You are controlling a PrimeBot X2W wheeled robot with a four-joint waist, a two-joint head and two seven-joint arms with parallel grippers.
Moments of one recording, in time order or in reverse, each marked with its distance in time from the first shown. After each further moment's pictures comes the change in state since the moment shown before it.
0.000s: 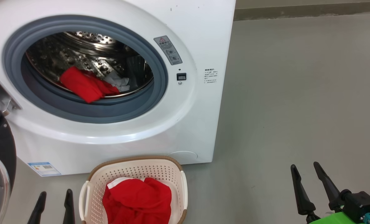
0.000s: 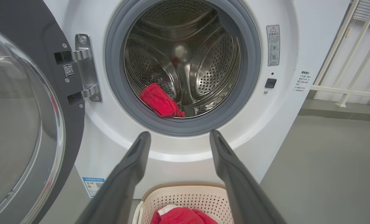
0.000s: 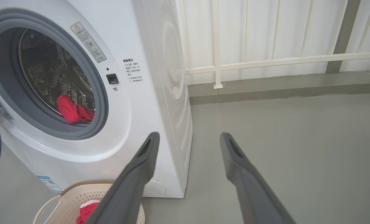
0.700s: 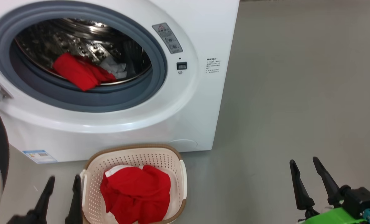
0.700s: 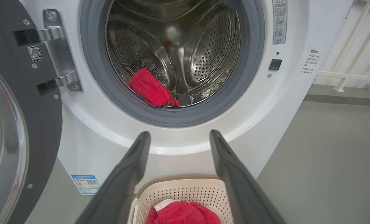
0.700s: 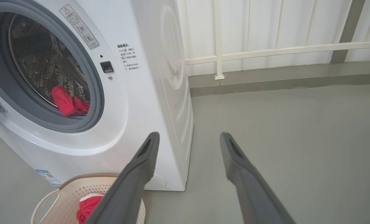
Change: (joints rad) left arm -0.084 0.012 -0.040 0.073 0.011 0.000 0.000; right arm -0.010 0.002 0.002 -0.010 0.000 0.000 0.000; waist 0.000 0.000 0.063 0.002
